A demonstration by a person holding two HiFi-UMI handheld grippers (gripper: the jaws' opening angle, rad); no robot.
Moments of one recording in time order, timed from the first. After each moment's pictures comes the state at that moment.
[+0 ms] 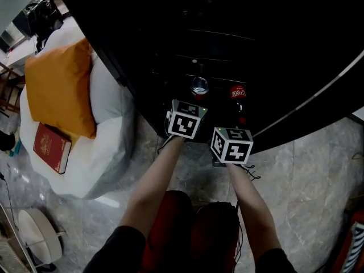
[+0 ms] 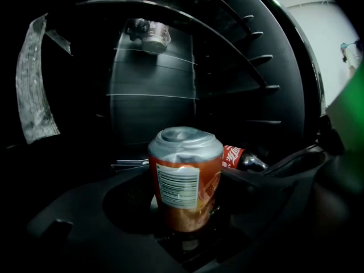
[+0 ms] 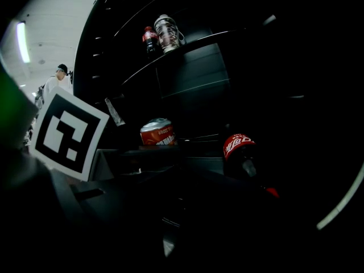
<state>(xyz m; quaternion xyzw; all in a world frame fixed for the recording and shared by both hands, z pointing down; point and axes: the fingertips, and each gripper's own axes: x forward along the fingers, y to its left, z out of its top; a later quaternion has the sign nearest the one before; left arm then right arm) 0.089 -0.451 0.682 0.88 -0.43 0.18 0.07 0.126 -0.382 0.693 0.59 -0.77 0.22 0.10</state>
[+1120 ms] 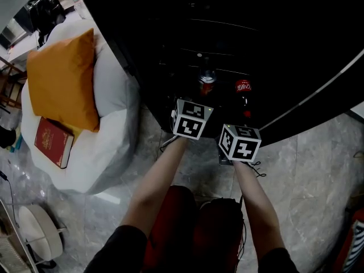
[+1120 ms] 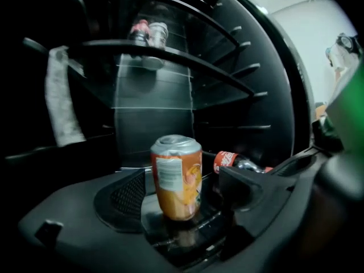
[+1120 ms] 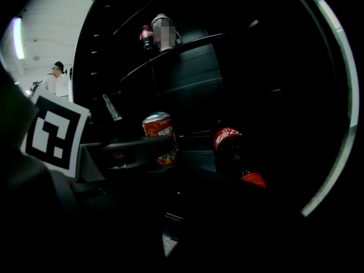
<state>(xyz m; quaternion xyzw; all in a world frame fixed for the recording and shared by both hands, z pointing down) 0.087 -0.435 0.672 0.89 -0.43 0.14 0.04 0.138 -0.366 0.703 0.61 -0.75 0.22 0.11</state>
